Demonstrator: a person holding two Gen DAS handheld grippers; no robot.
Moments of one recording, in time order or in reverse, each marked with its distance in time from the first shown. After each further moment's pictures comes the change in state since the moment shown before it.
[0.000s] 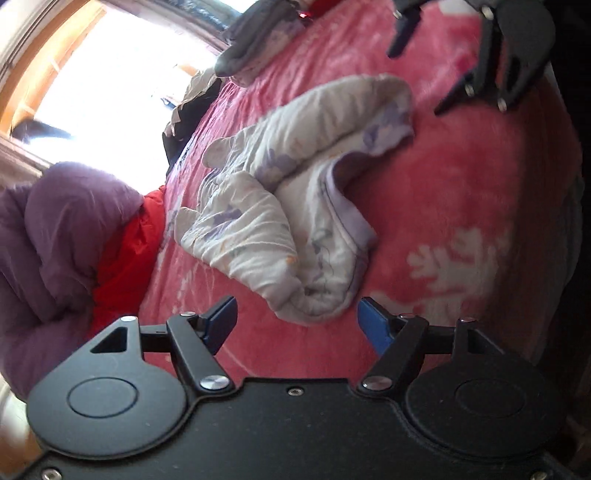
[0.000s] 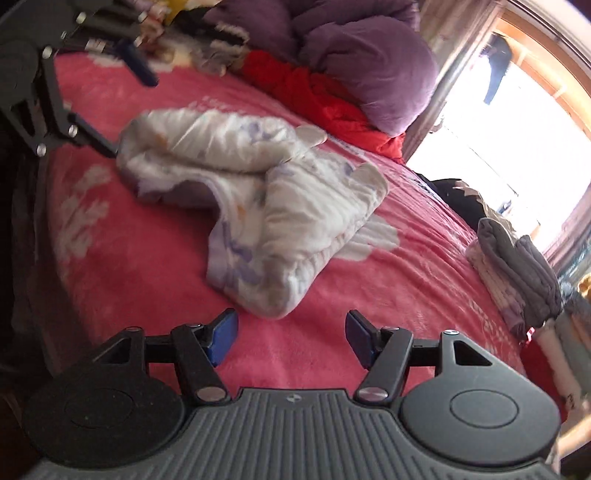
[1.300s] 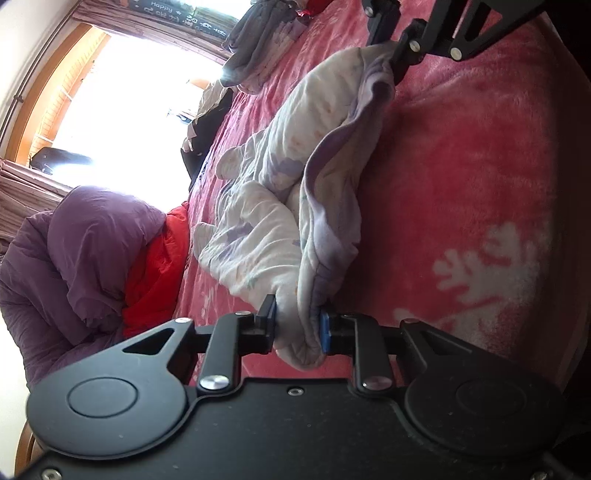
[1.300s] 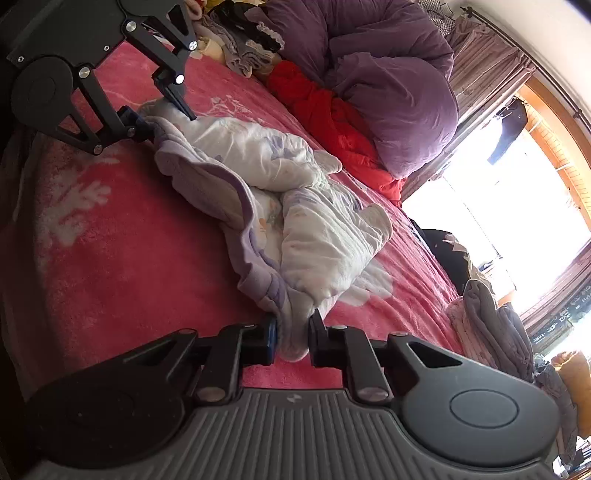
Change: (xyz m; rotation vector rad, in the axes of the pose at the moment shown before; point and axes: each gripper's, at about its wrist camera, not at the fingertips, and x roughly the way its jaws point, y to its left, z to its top) left arm 0.028 0.010 0.010 0.032 -0.031 0.085; right arm 0.002 0.021 0.016 -0.123 -0.097 -0.072
